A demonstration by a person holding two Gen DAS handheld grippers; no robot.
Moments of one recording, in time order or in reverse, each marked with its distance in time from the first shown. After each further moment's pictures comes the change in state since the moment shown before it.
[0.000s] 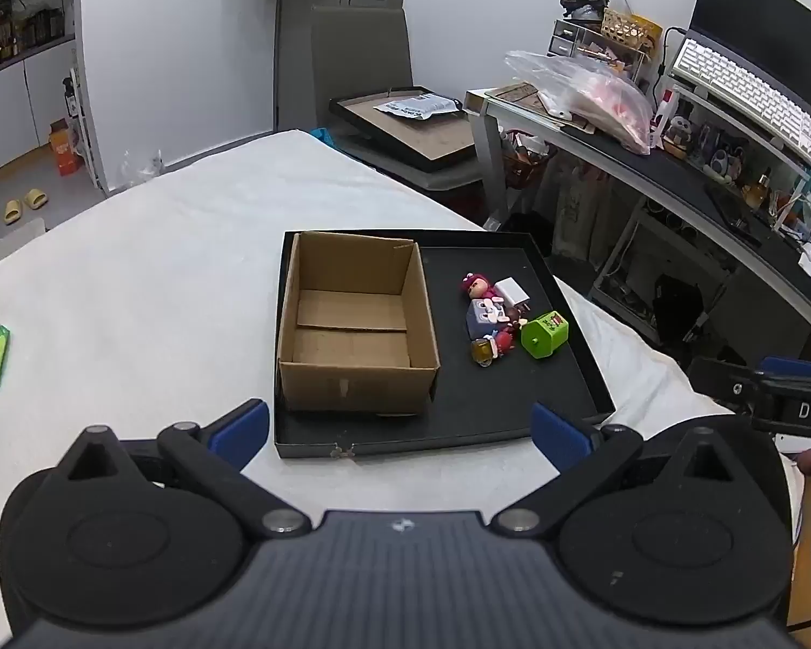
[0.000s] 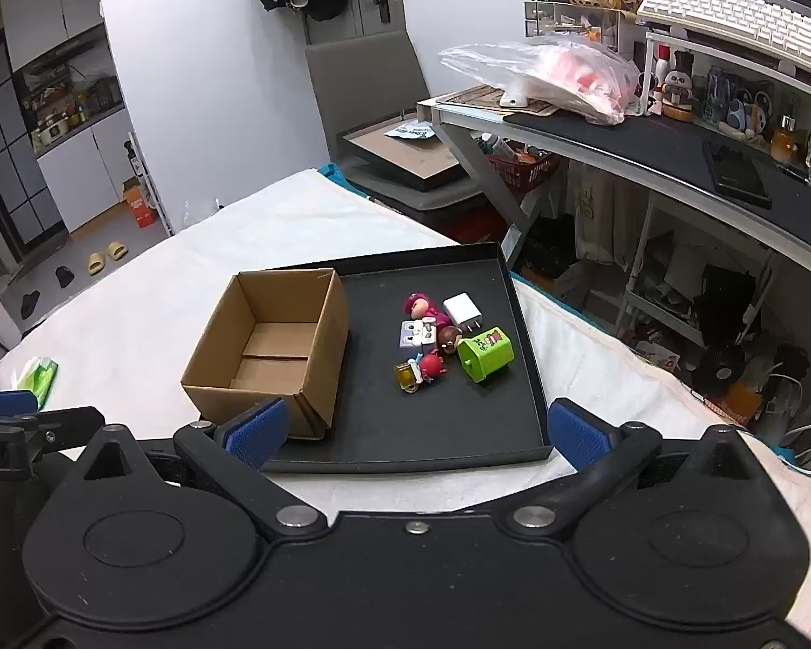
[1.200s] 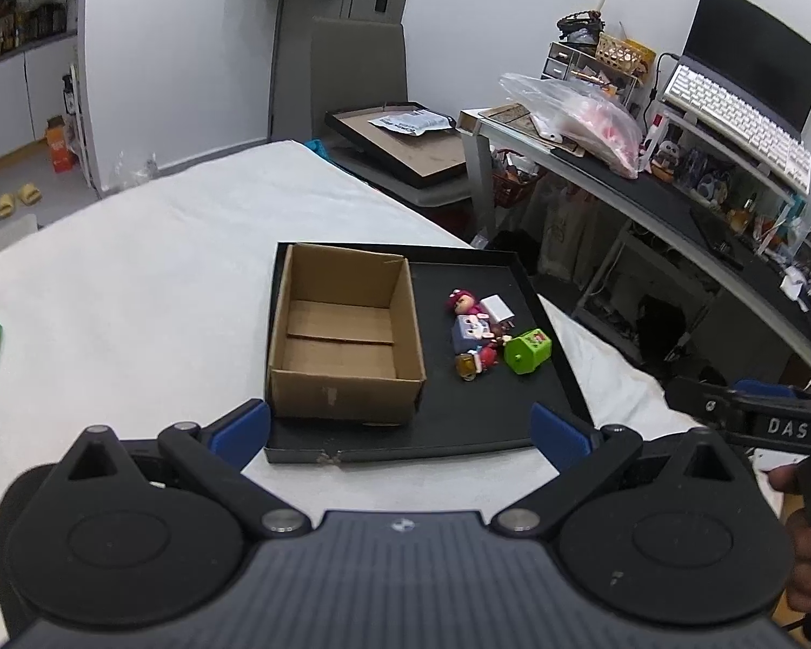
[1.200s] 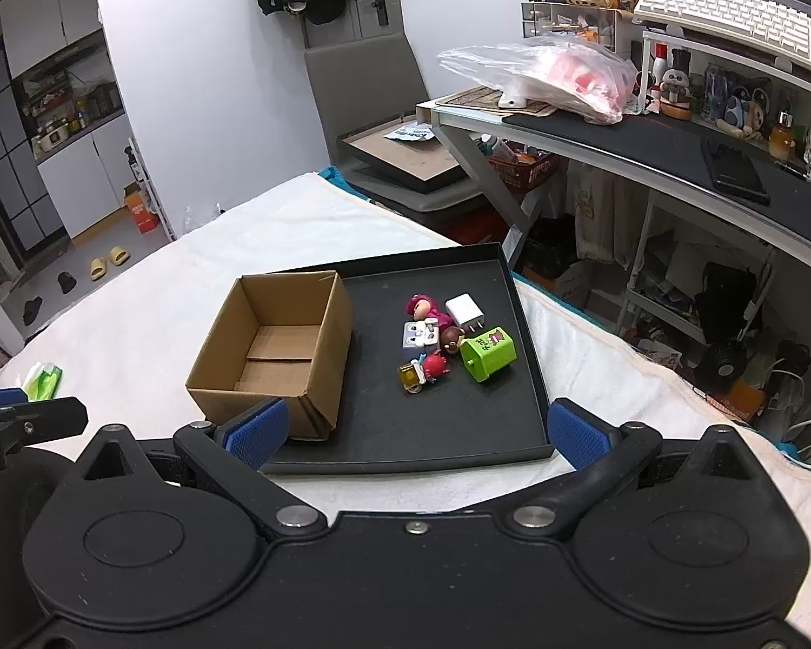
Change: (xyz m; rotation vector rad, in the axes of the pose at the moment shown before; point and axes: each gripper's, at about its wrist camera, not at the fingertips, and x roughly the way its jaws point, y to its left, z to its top) left arm -0.014 0.005 0.003 -0.041 -0.030 -0.042; right arm -0.003 0.000 -0.001 0.011 -0.003 0.010
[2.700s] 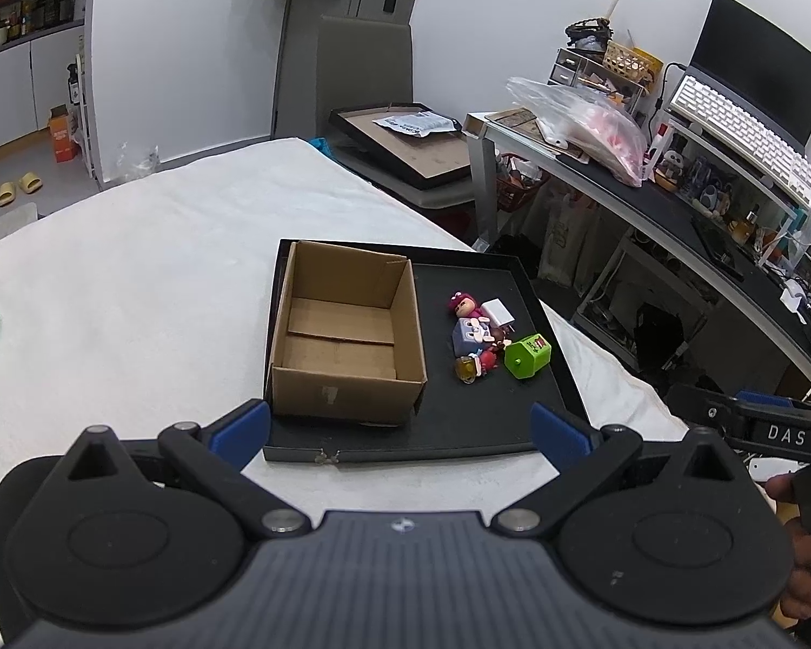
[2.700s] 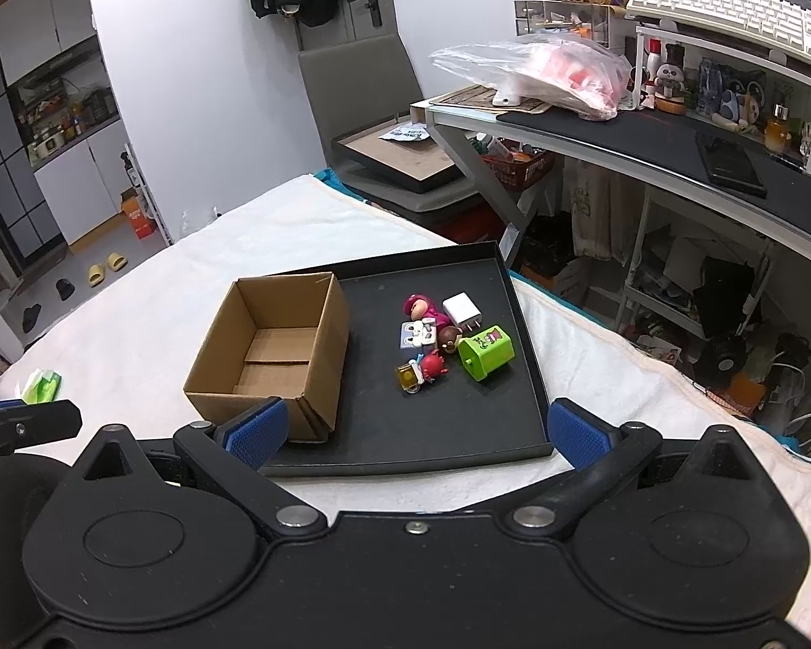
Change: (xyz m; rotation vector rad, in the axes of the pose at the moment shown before) left arm -0.001 0.005 0.001 -0.024 -0.003 -0.004; right arm 0.003 -0.003 -0.001 0.020 -0.005 -0.009
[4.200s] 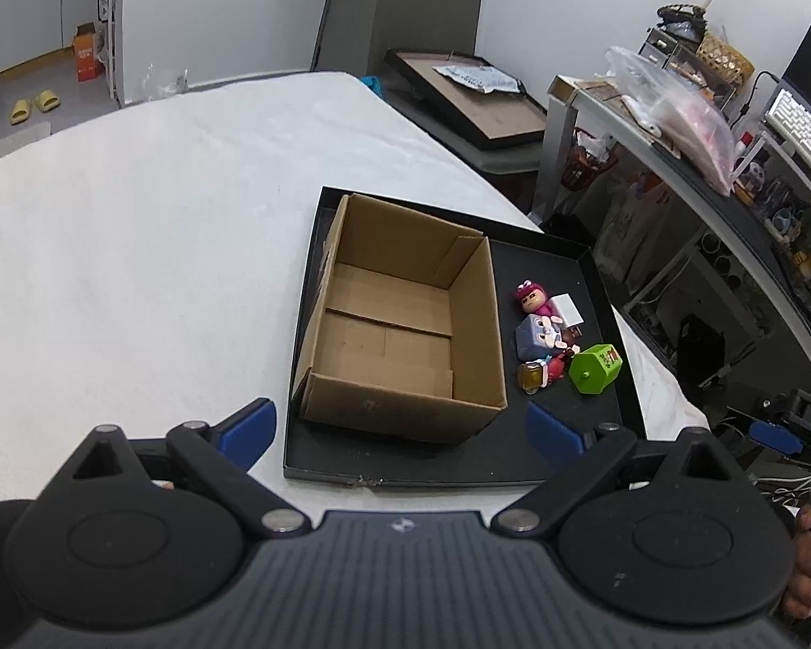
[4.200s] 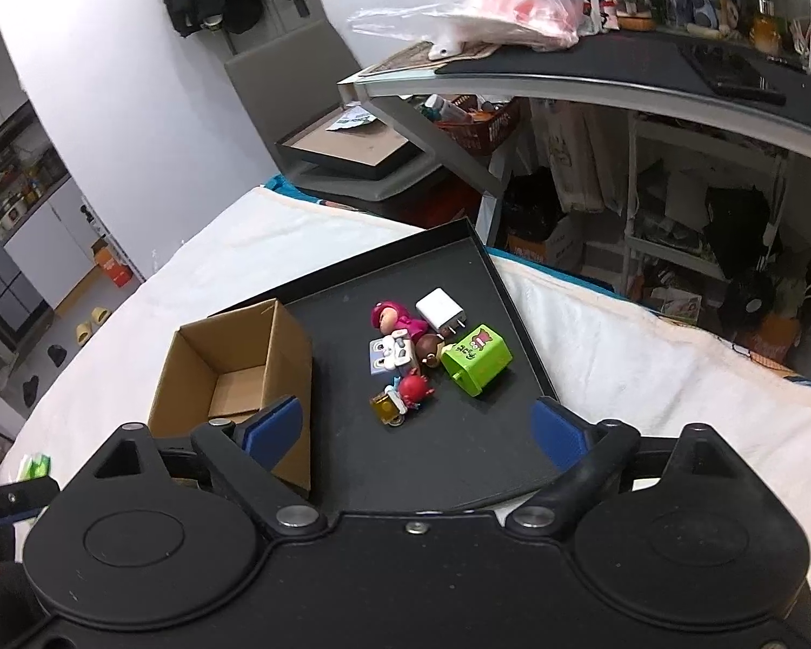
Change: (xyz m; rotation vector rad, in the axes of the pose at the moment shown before) left arm 0.102 0.064 0.025 -0.138 0.118 0.016; right arm 0.092 -0.042 0.017 0.210 0.036 0.013
